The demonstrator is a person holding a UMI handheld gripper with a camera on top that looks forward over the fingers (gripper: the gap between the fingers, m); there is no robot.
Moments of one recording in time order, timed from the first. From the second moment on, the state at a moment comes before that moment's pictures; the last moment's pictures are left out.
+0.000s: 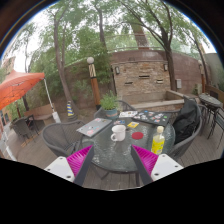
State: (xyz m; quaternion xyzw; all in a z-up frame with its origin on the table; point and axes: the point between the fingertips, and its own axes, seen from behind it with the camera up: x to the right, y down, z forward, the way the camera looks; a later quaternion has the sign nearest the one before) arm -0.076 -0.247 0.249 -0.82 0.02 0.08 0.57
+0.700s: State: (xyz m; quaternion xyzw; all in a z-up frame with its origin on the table) arm 0.135 -0.057 0.092 -0.78 0.01 0.00 0.62
